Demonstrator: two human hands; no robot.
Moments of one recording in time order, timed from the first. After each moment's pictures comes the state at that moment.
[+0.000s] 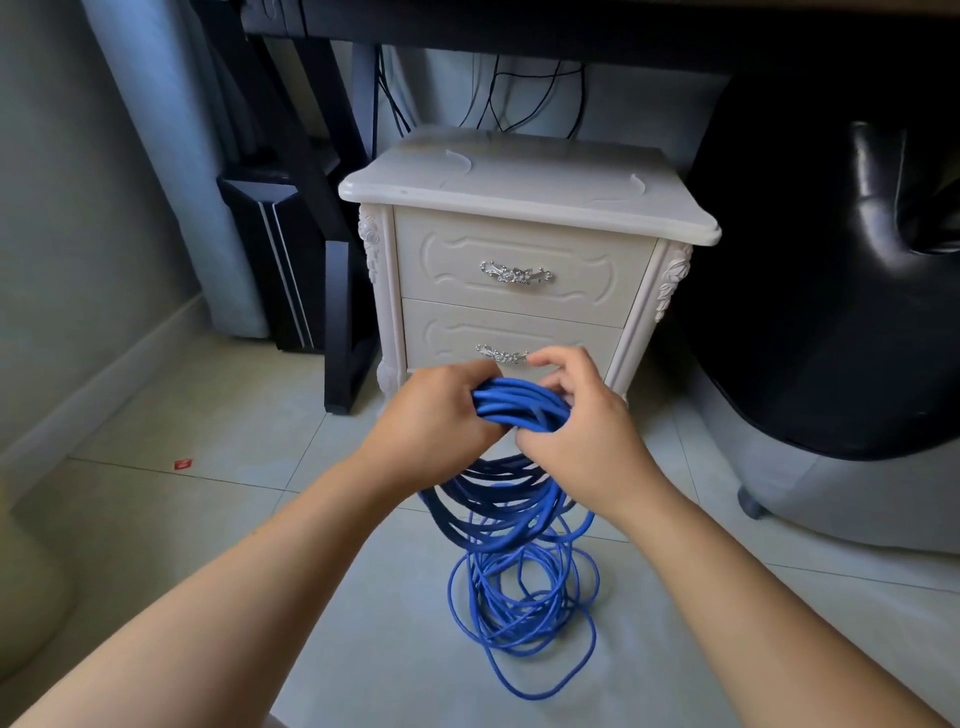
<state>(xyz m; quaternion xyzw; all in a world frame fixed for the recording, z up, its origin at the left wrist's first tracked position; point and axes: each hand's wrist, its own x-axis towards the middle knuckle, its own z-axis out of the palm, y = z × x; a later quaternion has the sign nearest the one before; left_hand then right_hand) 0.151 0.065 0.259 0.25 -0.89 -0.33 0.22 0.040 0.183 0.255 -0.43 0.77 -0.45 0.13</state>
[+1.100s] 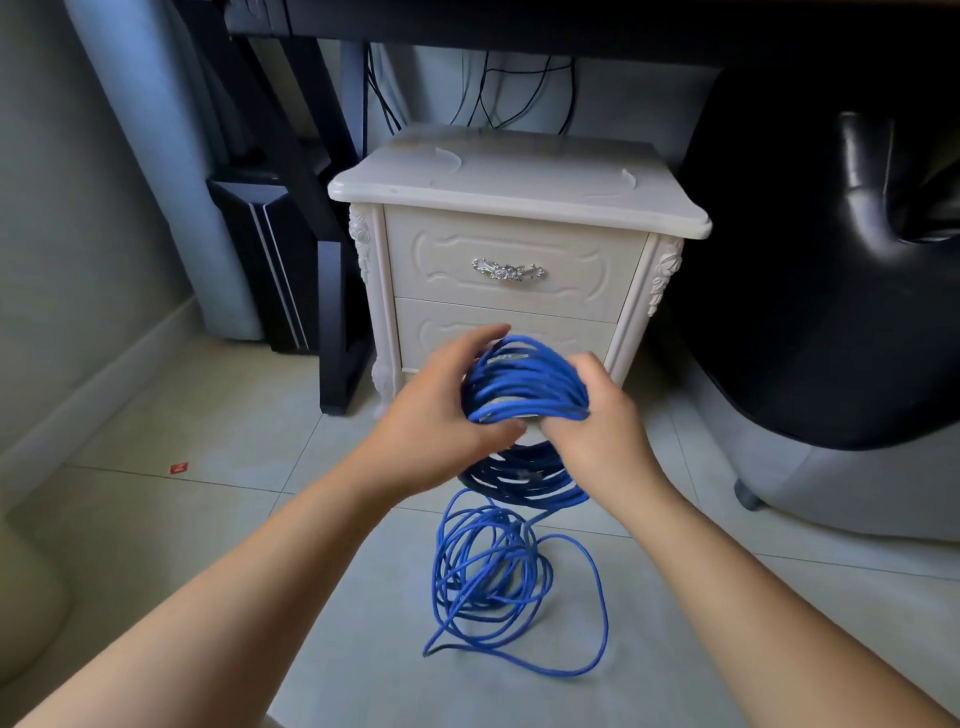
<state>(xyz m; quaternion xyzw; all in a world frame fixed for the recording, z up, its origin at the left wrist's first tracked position) 0.152 0.071 0.258 0.19 -0.84 -0.45 0.24 0.027 0.183 0.243 -0.37 0.77 -0.51 0.12</state>
